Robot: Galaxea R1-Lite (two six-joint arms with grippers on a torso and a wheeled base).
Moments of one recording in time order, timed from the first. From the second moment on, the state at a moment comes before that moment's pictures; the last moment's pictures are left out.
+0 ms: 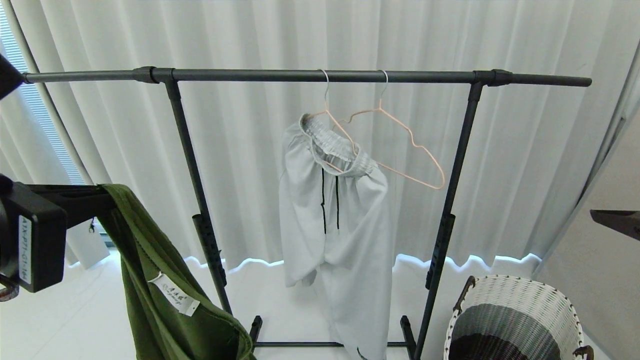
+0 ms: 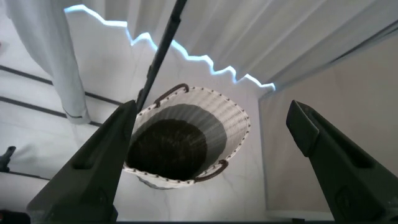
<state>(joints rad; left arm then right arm) -0.71 1.10 -1.16 0.52 0.44 0.08 0.48 1.13 -1.18 0.56 -0.39 -0.17</state>
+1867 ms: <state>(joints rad) -0.70 1.10 -1.14 0.49 0.45 0.09 0.48 1.13 -1.16 0.47 -0.36 -0.16</state>
